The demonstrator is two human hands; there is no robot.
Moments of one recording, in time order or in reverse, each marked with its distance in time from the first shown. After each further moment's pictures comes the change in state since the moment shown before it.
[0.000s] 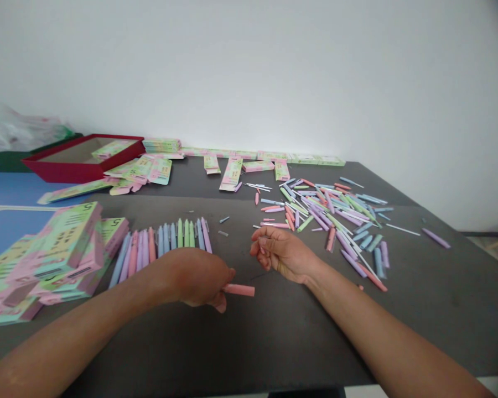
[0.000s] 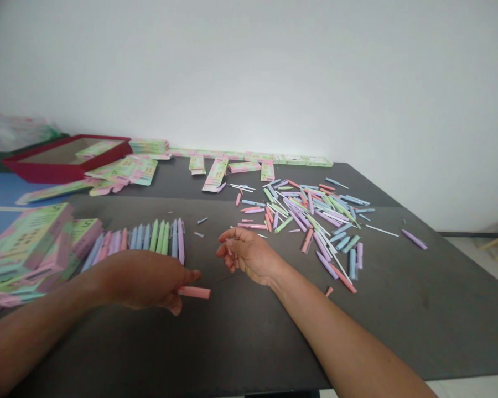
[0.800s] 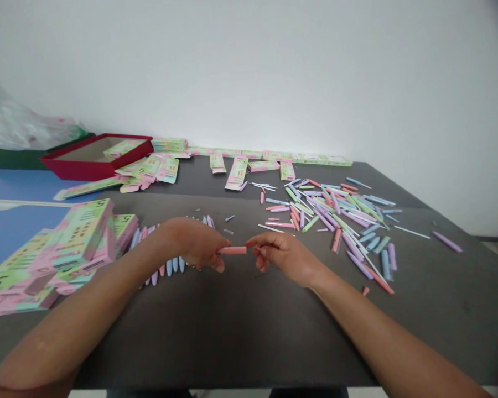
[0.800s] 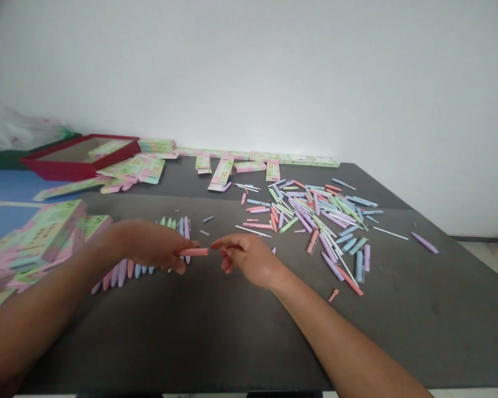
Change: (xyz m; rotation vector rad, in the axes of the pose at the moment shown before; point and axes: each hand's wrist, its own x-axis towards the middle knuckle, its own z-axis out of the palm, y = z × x) left_hand 0.007 -0.040 -0.010 -0.103 0.014 -0.071; right_hand -0.005 0.000 0.009 -0.558 -0.008 -0.105
